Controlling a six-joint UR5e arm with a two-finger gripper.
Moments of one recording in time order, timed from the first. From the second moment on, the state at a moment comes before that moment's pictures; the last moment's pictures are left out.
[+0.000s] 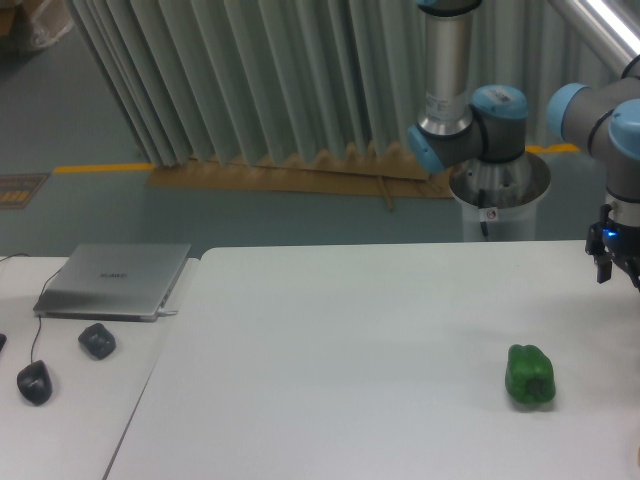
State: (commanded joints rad) arm 2.63 -1.75 -1.72 -1.15 1.57 1.54
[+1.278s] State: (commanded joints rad) arm 2.55 -1.93 -1.52 -1.09 1.69 1.36
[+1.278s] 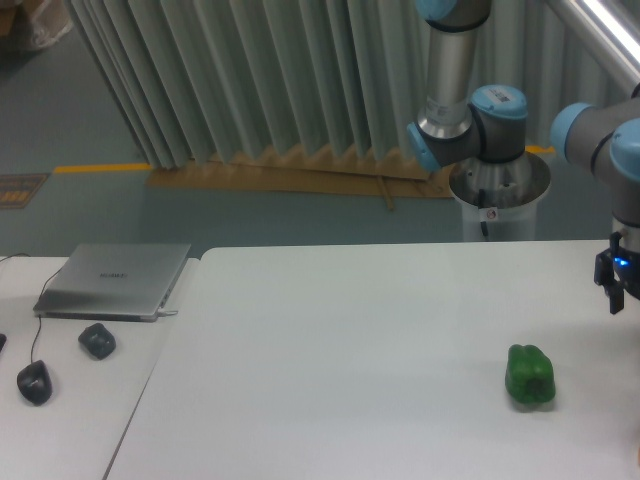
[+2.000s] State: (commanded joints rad) arm 2.52 -2.09 -1.44 -1.01 1.71 1.31
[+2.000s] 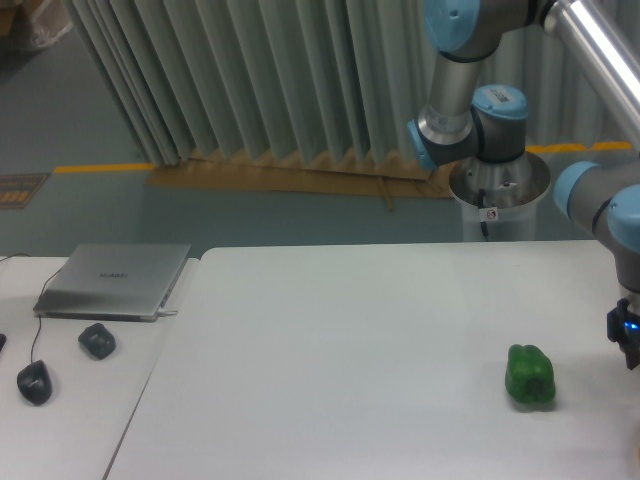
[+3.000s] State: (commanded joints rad) arm 2.52 -2.21 -1.37 -0.93 1.78 1.31
